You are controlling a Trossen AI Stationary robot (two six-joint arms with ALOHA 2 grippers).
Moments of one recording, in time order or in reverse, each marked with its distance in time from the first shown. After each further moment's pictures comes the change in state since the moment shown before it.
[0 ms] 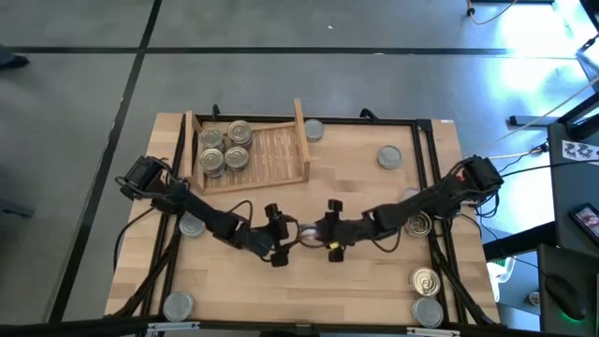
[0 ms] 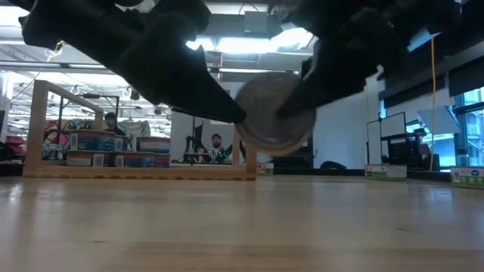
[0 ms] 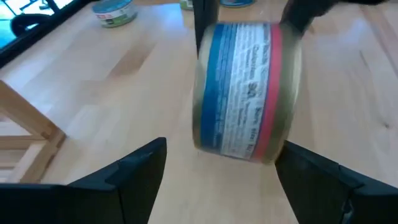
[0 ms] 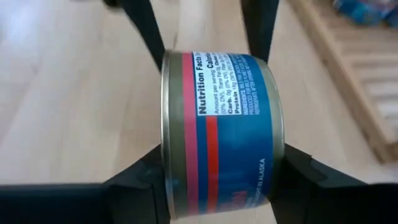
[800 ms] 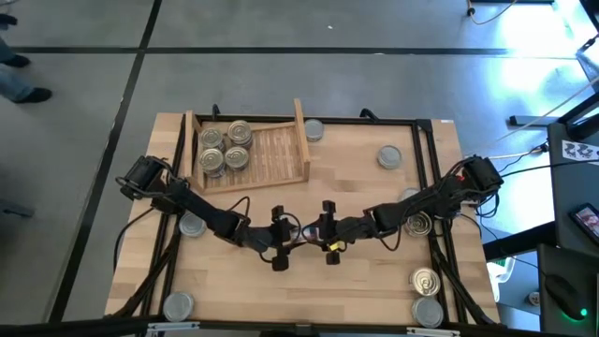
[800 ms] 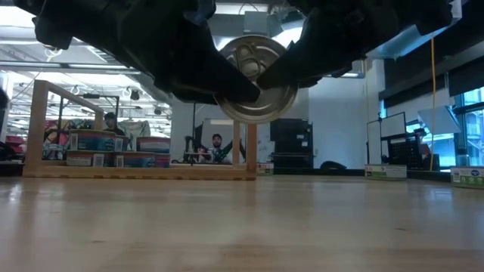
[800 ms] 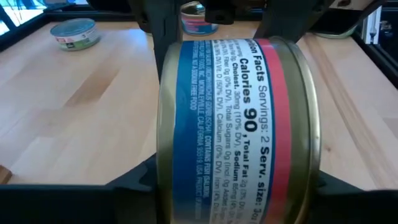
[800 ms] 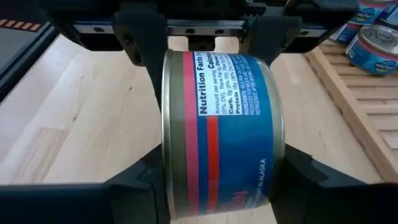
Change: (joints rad) left arm 0.018 0.000 -0.001 0.145 0.139 0.059; right arm 0.005 0.000 -0.010 0.190 -0.071 -0.066
